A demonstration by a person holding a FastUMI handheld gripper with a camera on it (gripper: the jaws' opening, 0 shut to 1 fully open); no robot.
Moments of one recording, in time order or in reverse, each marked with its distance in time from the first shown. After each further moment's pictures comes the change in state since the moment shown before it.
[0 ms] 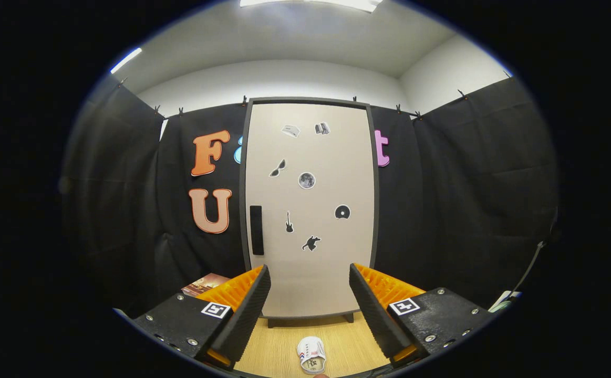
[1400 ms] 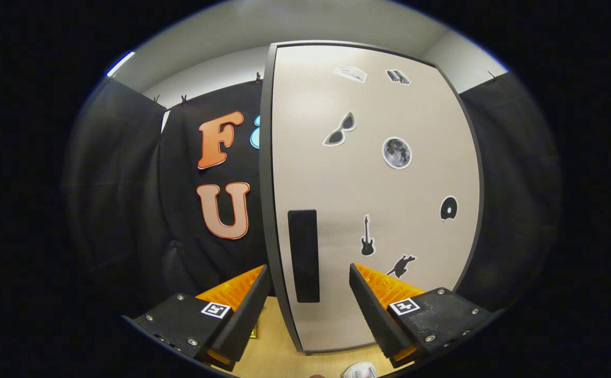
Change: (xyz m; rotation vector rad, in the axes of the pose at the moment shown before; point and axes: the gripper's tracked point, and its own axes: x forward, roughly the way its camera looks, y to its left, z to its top) arm 0.217 0.129 -0.022 0.048 0.070 0.127
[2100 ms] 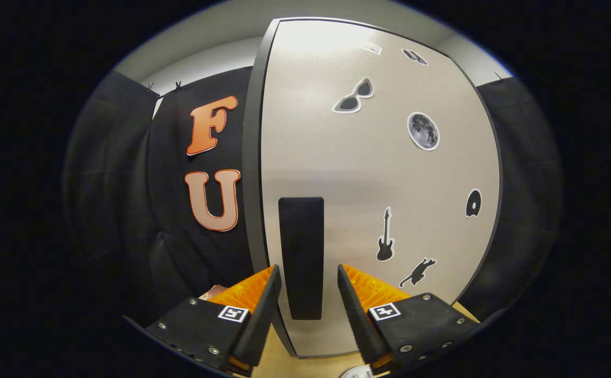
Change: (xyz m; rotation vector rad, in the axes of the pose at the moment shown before) arm 0.044 -0.001 -0.013 -0.028 0.039 -0.035
